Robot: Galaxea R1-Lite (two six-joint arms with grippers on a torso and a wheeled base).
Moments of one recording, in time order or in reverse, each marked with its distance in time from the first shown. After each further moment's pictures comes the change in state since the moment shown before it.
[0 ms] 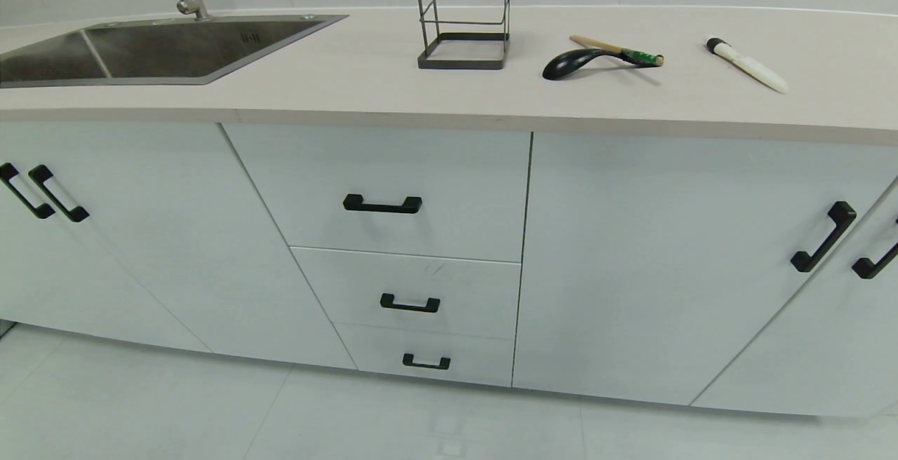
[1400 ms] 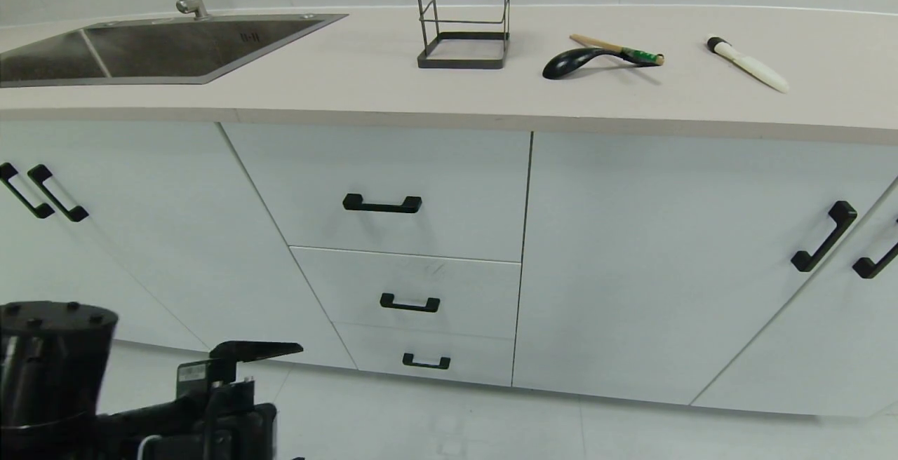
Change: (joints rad) left arm -0.334 0.881 -0.092 -0.119 0.112 0.783; right arm 0.000 0.000 0.000 0.000 0.000 0.000
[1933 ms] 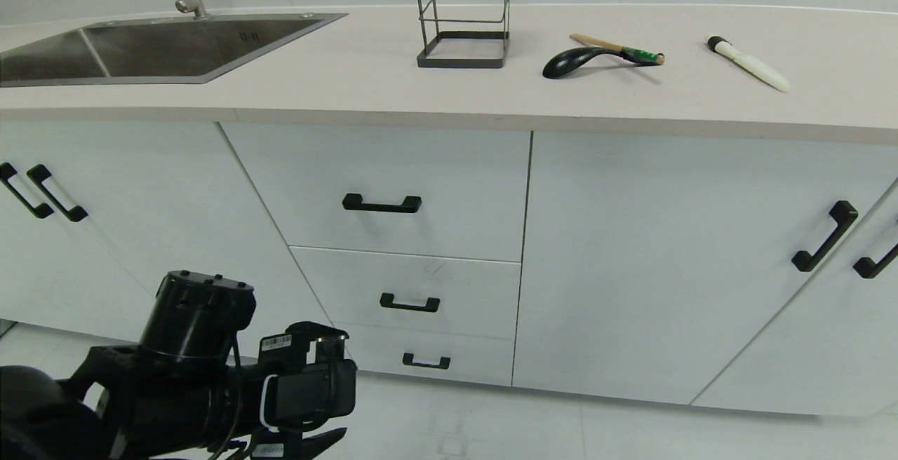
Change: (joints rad) left arm -0.011 0.322 -0.092 -0.105 0.044 -0.001; right arm 0.000 0.000 0.000 0.000 0.000 0.000
